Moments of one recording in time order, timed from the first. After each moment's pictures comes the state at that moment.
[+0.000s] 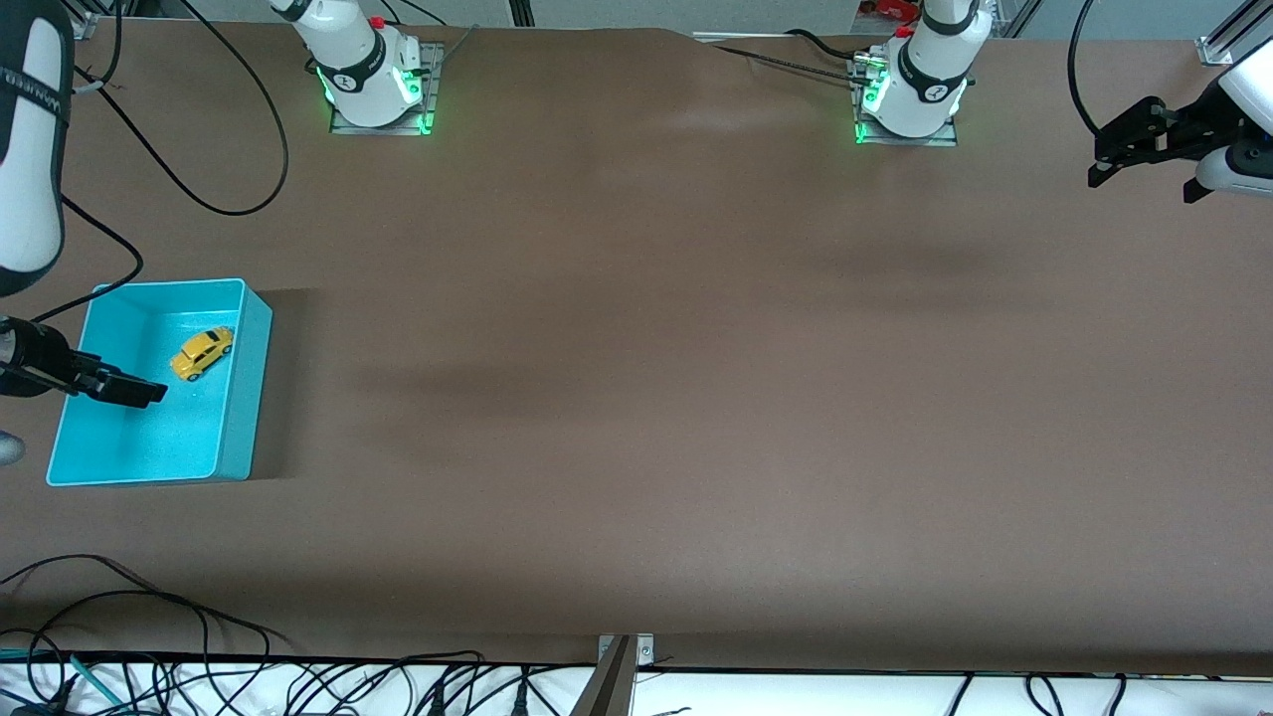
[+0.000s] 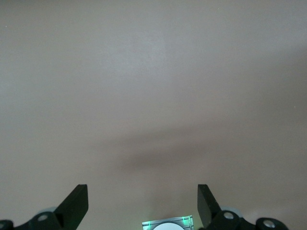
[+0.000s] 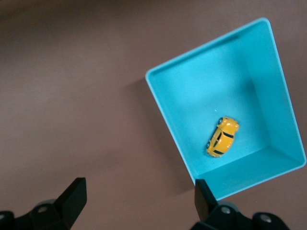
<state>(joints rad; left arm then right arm) -0.05 -0.05 0.02 -1.52 -0.01 1.39 0.12 0.01 0.50 -0.12 -1.16 0.05 1.58 0.25</state>
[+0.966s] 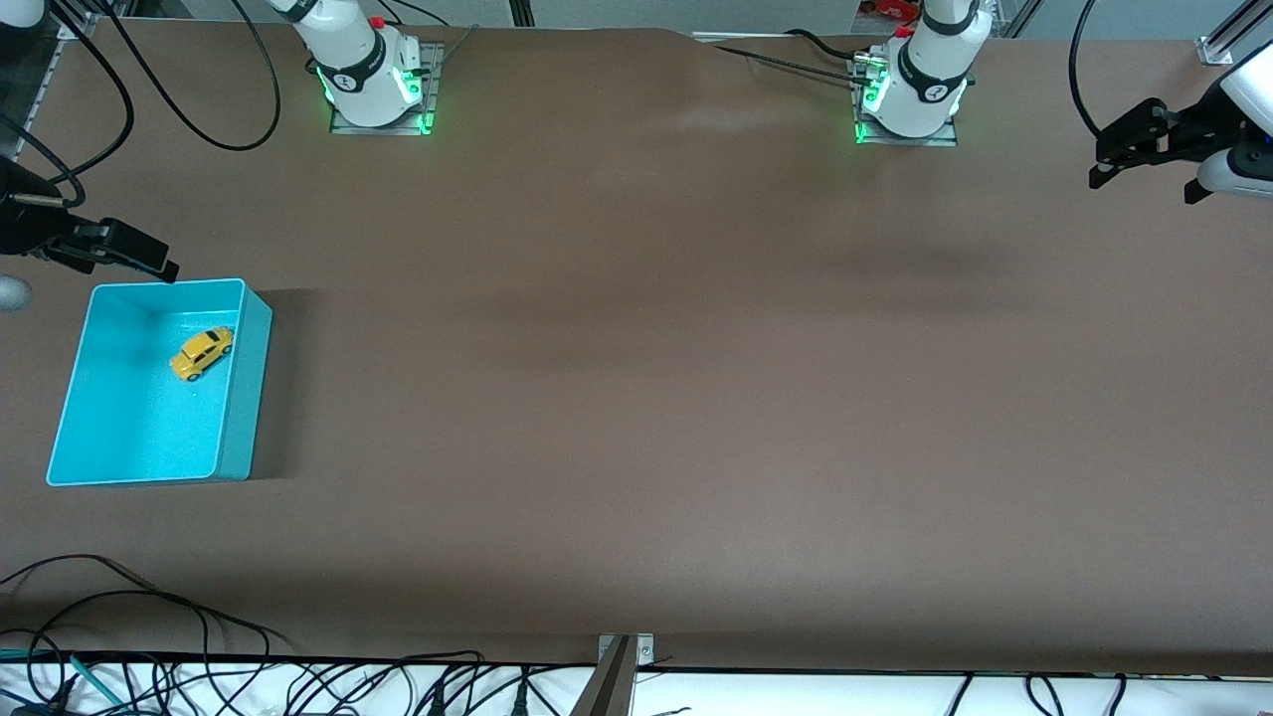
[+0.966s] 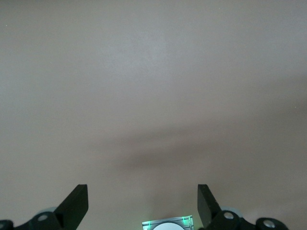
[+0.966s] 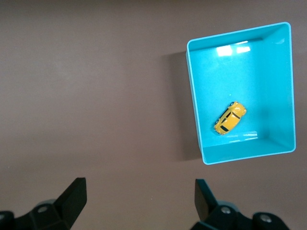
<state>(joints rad) -0.05 -0.05 0.02 -1.52 -0.01 1.39 0.12 0.01 0.10 -0.02 -1.49 0.03 1.56 0.11</state>
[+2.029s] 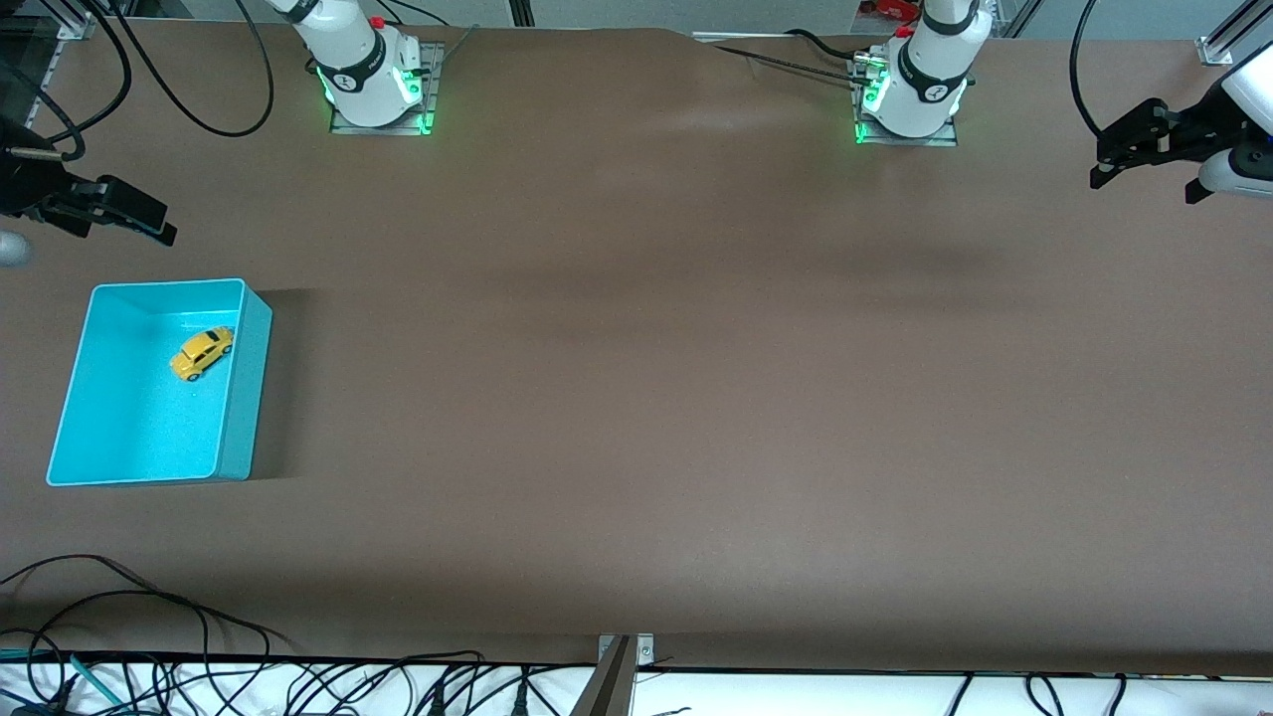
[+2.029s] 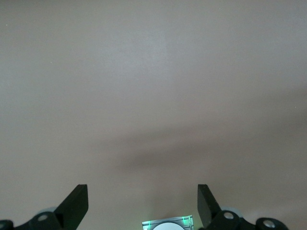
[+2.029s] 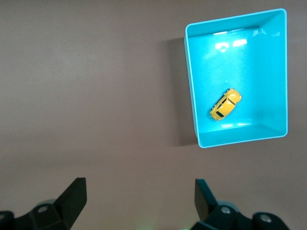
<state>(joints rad) -0.05 -0.05 0.02 -1.52 -0.01 1.39 0.12 0.02 0.02 -0.01 -1.54 0.02 1.51 0.10</state>
